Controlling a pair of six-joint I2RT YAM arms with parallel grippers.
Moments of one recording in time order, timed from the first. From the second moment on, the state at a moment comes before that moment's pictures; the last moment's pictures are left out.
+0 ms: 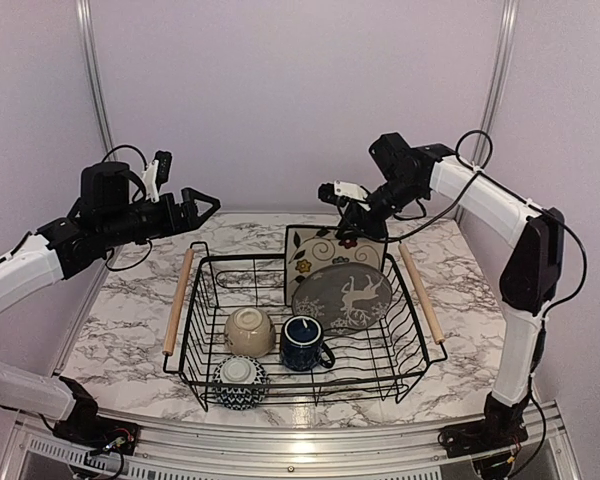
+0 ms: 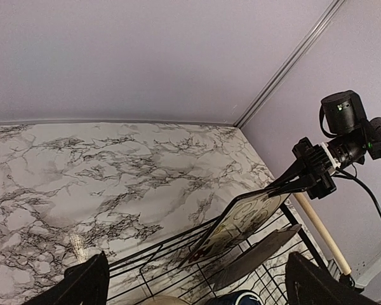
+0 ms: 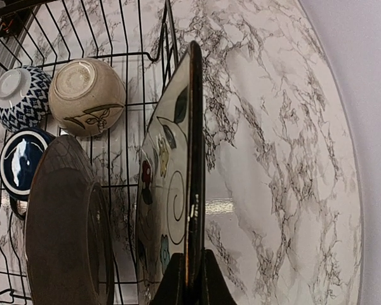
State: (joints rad) left arm -0.54 1.17 1.03 -0.15 0.19 -0.50; right arm 0.50 1.97 1.98 -1.08 -0.56 -0.93
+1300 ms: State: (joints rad) left arm -0.54 1.18 1.01 -0.12 0.18 -0.53; right arm 0.39 1.68 1.70 -0.59 -0.67 -0.20
